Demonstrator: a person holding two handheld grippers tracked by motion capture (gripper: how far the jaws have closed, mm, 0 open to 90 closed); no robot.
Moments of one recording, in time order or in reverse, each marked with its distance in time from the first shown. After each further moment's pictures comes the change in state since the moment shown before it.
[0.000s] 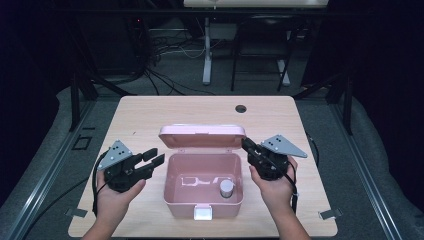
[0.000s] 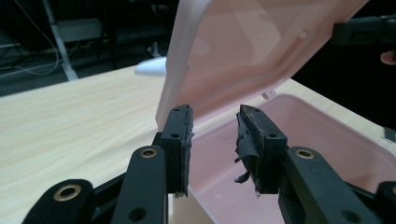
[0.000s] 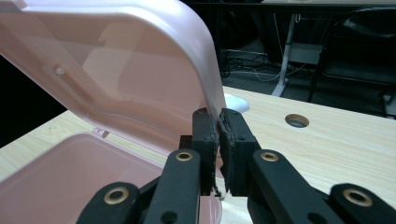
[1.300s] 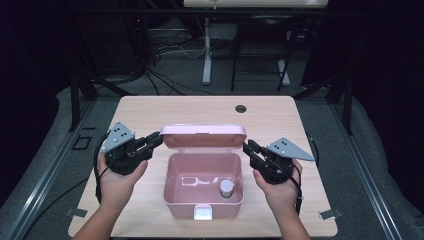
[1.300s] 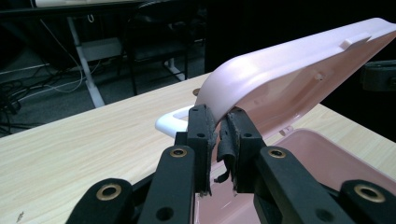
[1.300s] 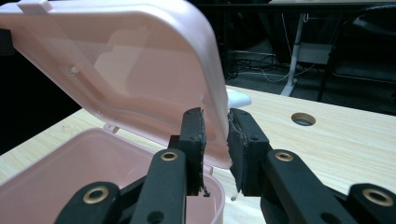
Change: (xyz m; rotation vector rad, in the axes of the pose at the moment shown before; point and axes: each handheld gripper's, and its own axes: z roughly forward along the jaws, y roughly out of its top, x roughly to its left) left arm -0.001 0.038 0.007 -0.032 0.068 0.035; right arm -0.006 -0.004 -0.012 -0.009 0.039 0.016
